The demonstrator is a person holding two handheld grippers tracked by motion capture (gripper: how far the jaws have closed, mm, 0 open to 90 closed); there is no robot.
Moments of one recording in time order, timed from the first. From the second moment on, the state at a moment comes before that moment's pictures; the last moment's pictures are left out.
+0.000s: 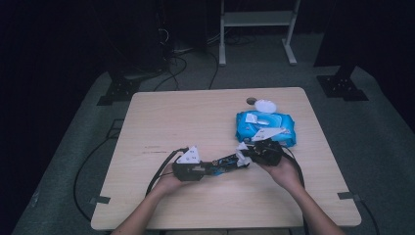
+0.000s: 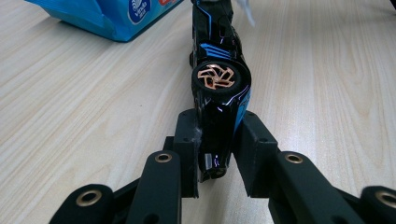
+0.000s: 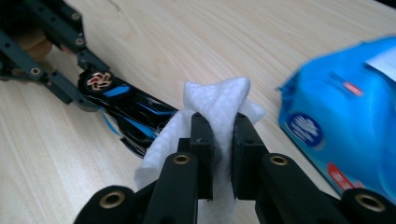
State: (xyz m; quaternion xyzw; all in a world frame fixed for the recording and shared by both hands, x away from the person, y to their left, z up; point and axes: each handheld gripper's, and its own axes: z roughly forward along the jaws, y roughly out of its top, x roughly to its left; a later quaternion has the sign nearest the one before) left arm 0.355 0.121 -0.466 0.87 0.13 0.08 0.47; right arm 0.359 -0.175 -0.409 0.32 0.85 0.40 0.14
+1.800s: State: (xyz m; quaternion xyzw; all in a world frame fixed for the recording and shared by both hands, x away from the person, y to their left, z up) left arm 0.351 0.120 -0.467 0.88 0.12 0.13 0.45; right arm 0.340 -0.178 -0.425 0.30 0.83 0.45 0.13
